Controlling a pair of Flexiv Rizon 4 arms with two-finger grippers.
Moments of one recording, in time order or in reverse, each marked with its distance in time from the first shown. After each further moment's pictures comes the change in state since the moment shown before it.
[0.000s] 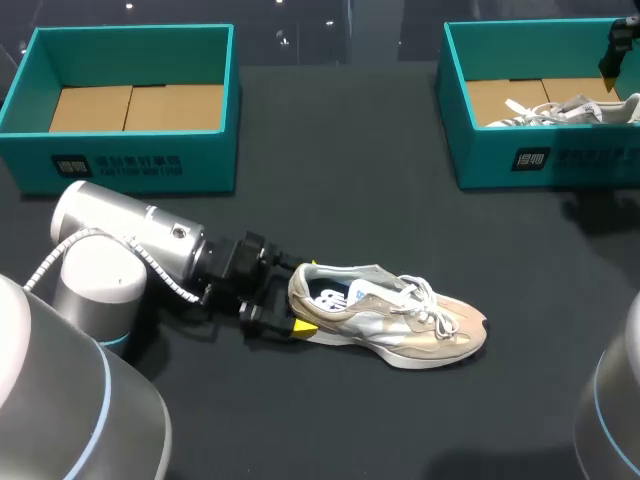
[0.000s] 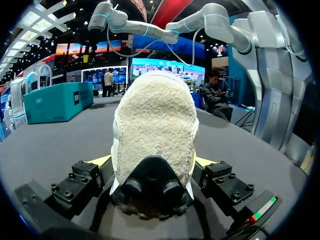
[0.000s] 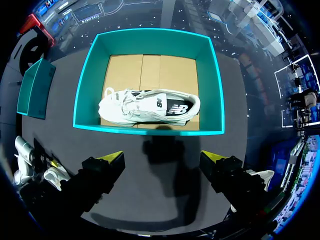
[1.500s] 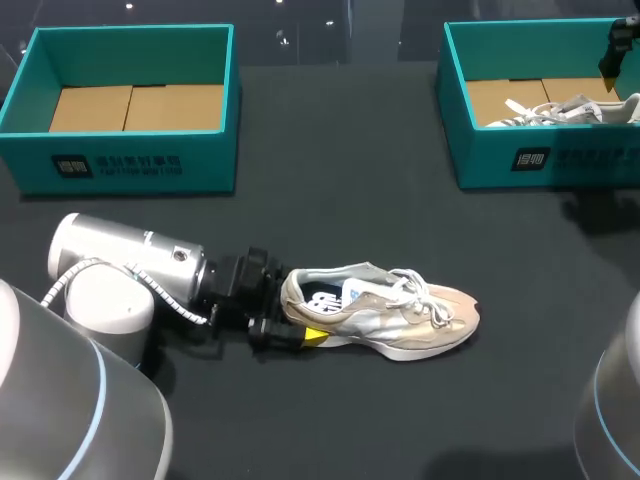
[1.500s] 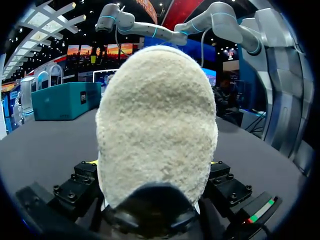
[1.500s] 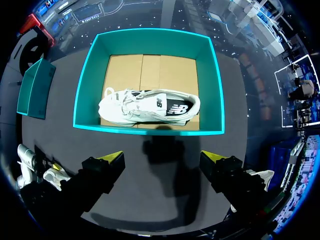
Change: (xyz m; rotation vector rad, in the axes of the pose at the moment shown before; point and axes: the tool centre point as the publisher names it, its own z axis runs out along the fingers) left arm 0.008 0.001 0.013 0.027 -0.108 -0.038; right arm 0.000 0.000 0.000 0.000 0.000 0.000
